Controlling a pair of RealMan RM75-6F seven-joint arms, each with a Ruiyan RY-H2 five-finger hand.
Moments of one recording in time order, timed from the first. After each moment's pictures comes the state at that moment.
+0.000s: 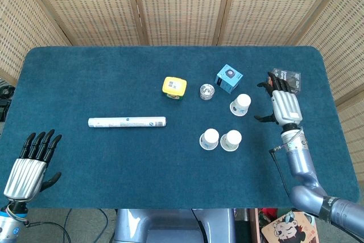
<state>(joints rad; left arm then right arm) -0.08 -1.19 0.01 -1.70 1.66 1.54 0.37 0.62 -1.29 0.38 -1.57 -0.88 1.03 -0.22</state>
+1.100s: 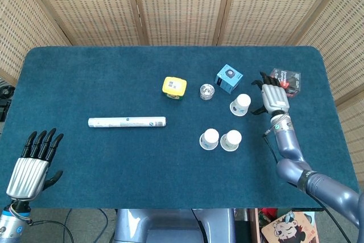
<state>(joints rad) -0.08 -1.22 0.00 -1.70 1.67 1.54 0.41 0.79 -1.47 0.33 -1.13 -0.76 0.77 -0.23</state>
